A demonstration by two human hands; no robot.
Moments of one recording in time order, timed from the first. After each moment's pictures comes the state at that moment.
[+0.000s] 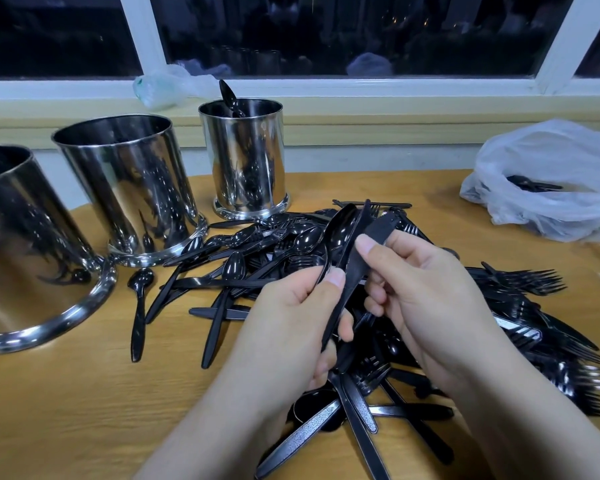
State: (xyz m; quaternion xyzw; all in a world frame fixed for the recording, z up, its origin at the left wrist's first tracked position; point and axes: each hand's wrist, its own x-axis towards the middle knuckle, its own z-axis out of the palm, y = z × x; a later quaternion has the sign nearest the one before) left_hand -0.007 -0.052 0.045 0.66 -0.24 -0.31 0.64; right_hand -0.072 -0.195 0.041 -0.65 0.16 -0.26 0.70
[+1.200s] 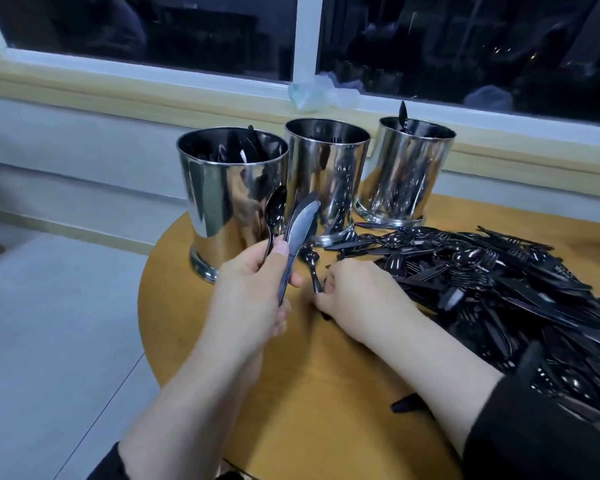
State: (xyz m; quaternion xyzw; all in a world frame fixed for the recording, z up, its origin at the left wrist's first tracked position) left_hand 0.081 0.132 0.034 0.69 -0.08 -0.07 0.72; right_hand 0.069 -0.019 0.031 -0.98 0.12 -0.03 0.13
